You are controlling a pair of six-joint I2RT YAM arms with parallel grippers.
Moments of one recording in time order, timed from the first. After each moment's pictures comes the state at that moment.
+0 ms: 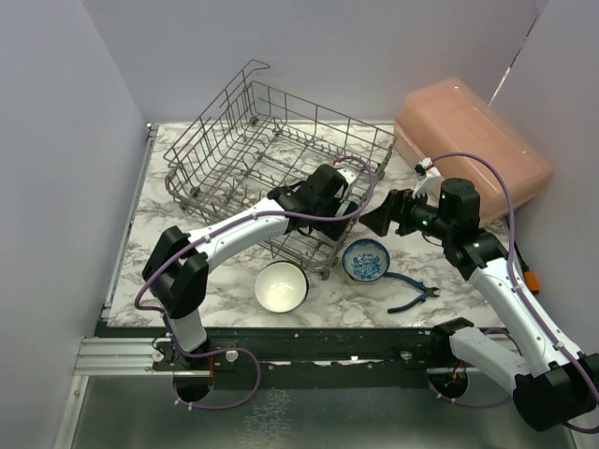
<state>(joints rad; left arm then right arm) -0.85 1.74 1.42 -0.53 -0.12 -0.13 0.30 0.94 0.82 -0.29 -0.47 0.36</state>
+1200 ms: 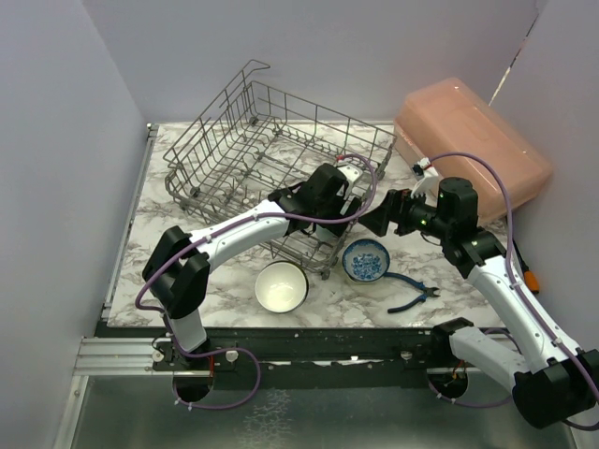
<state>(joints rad) -0.85 1.74 1.40 -0.41 -0.10 -0.10 0.30 0.95 0.82 -0.29 -0.48 0.37</state>
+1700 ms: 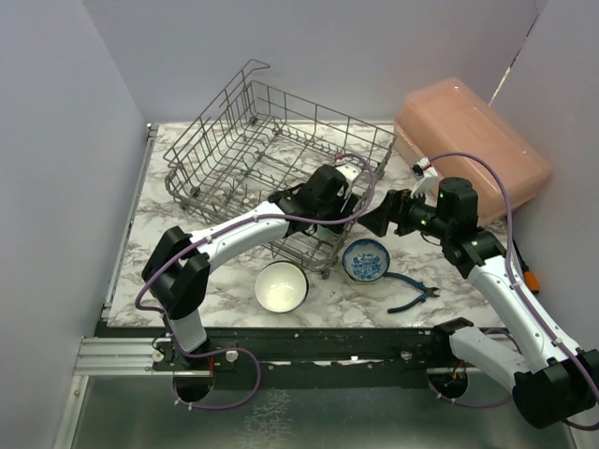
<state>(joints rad) -0.85 1.74 1.38 -0.37 -0.13 -0.13 0.30 0.95 0.82 -0.29 -0.48 0.37</state>
